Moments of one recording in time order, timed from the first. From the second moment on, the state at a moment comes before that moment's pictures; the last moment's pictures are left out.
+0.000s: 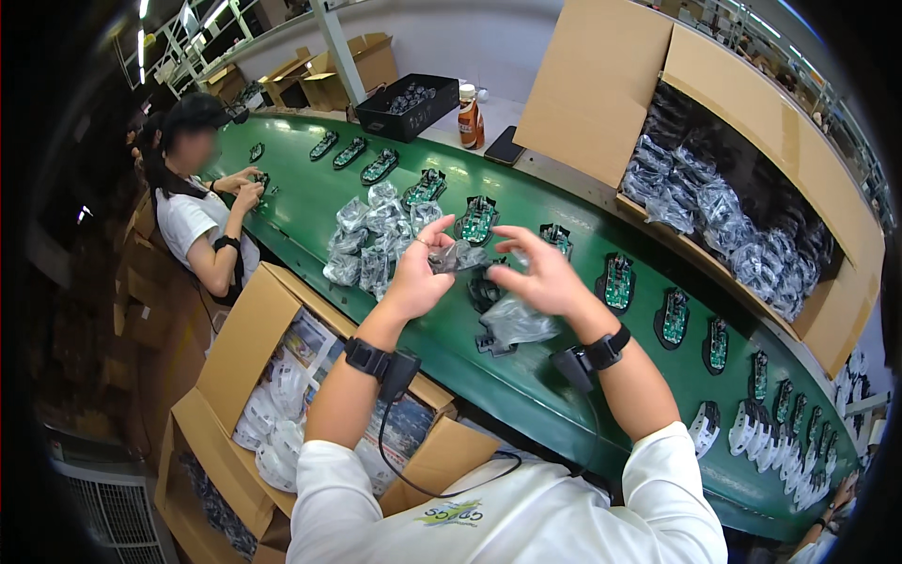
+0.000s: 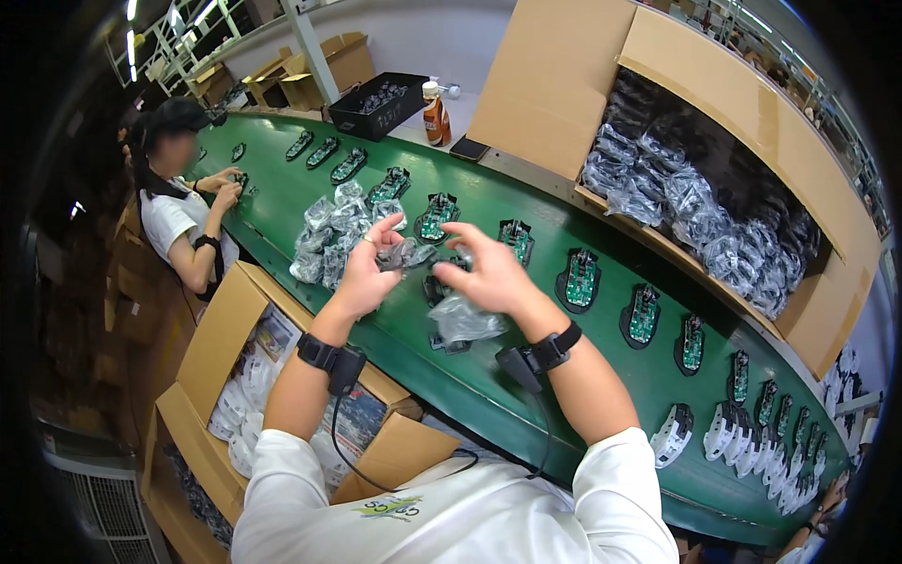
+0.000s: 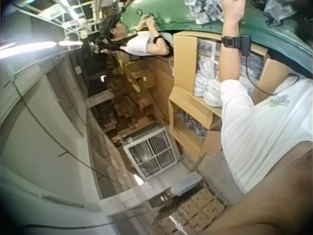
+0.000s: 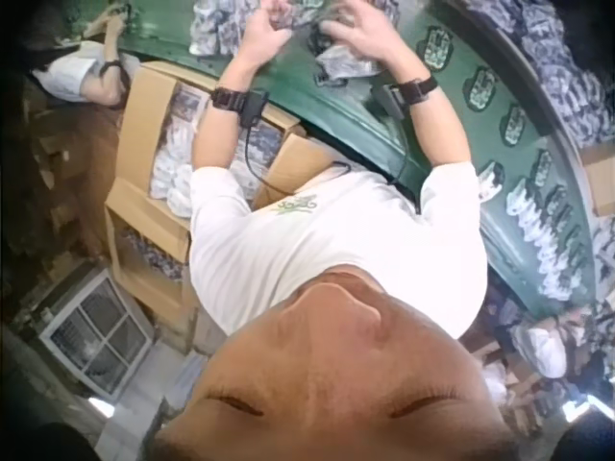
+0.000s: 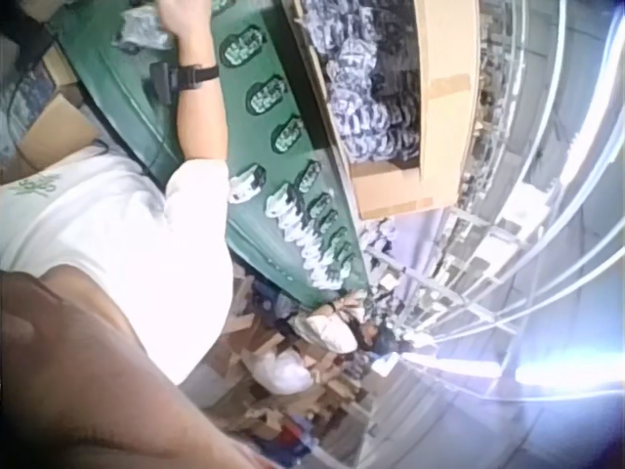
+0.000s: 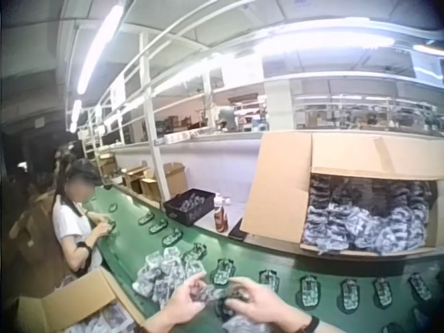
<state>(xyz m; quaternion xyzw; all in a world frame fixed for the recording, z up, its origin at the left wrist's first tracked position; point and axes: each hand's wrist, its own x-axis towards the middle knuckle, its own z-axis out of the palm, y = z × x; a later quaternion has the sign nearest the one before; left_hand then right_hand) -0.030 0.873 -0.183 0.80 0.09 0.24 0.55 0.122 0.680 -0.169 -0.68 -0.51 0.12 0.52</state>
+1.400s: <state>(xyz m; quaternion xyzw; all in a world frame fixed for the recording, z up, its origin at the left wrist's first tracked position) -0.039 0.863 -0.095 0.88 0.08 0.28 0.37 0.137 0.668 -0.115 -0.64 -0.55 -0.01 0.54</state>
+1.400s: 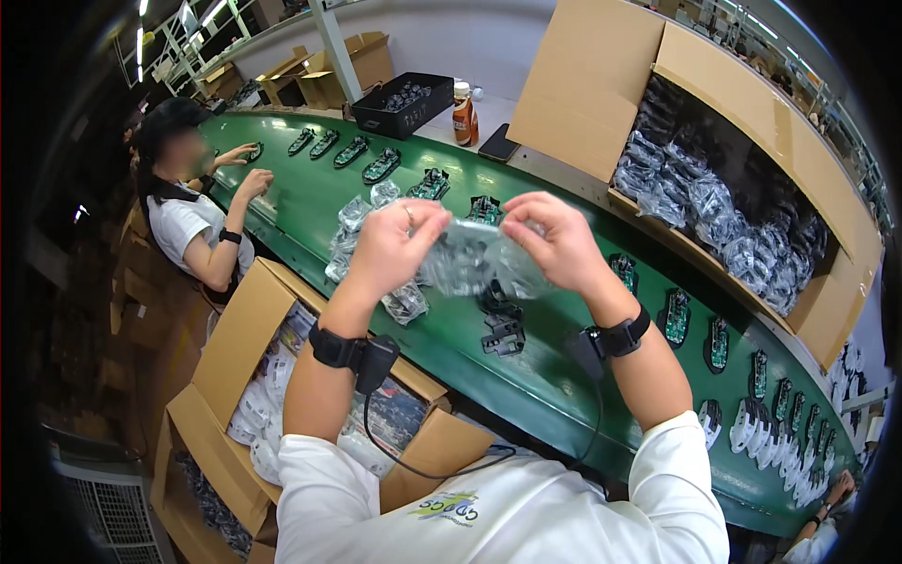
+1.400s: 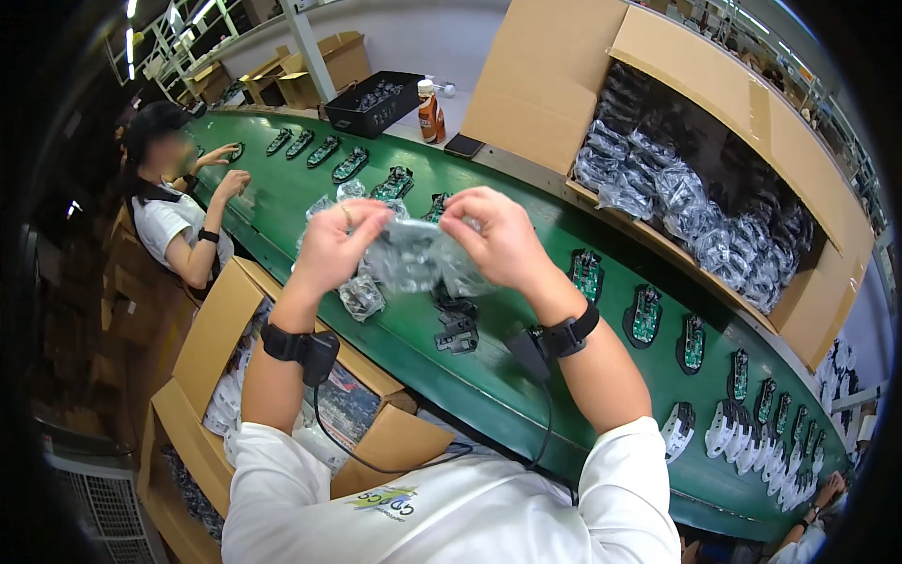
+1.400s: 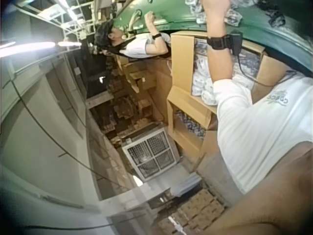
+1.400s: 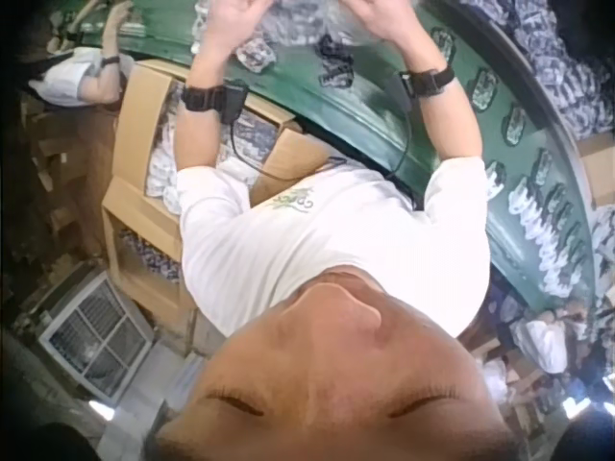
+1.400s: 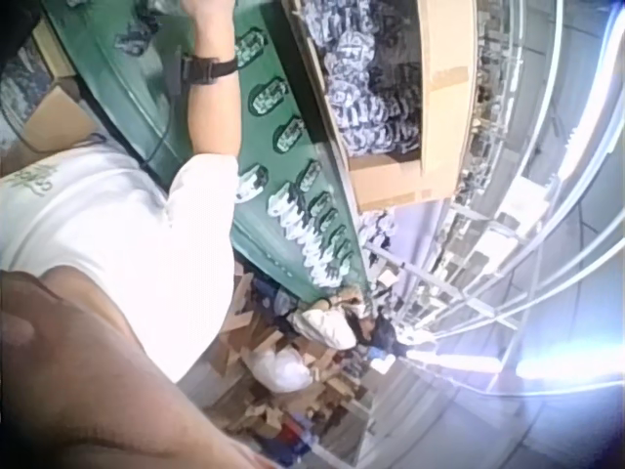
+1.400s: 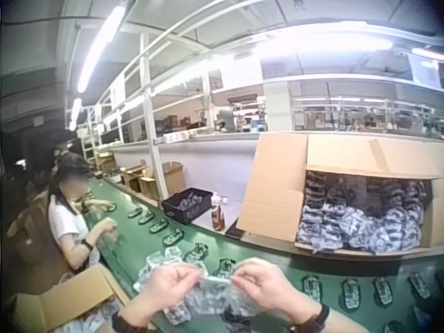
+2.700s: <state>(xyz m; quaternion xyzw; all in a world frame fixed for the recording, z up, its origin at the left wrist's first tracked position) -0.042 0.839 -0.151 0.78 0.03 0.31 0.55 0.122 0.662 -0.153 -0.70 -0.44 0.11 0.55</state>
